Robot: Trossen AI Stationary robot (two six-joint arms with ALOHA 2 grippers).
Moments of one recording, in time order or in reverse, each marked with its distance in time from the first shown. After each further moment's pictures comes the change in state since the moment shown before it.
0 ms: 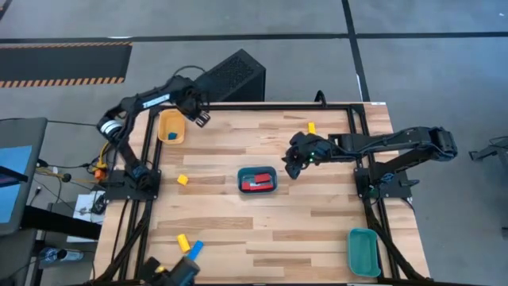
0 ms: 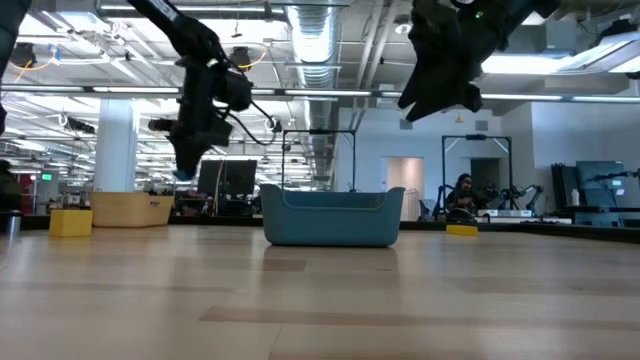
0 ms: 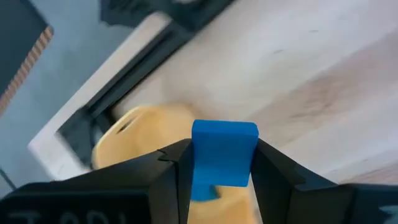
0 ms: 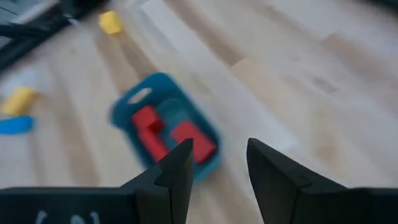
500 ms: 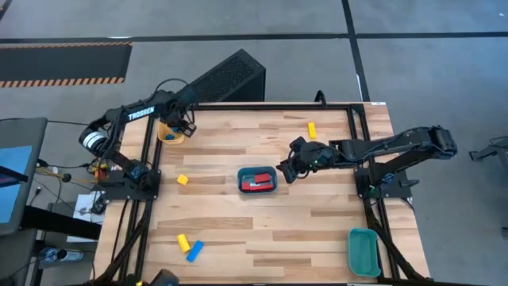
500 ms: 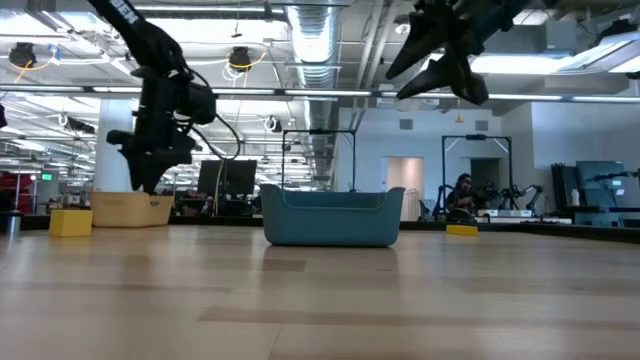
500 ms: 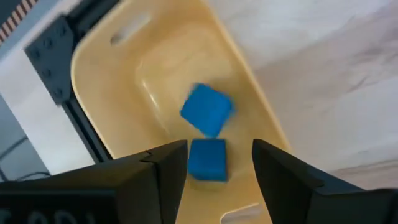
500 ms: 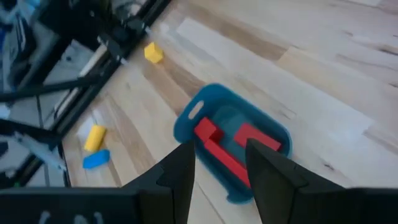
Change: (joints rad) left arm 0.081 -0.203 -0.367 0.158 0.002 -0.068; right arm 0.098 0.000 0.000 0.111 -0.002 0.321
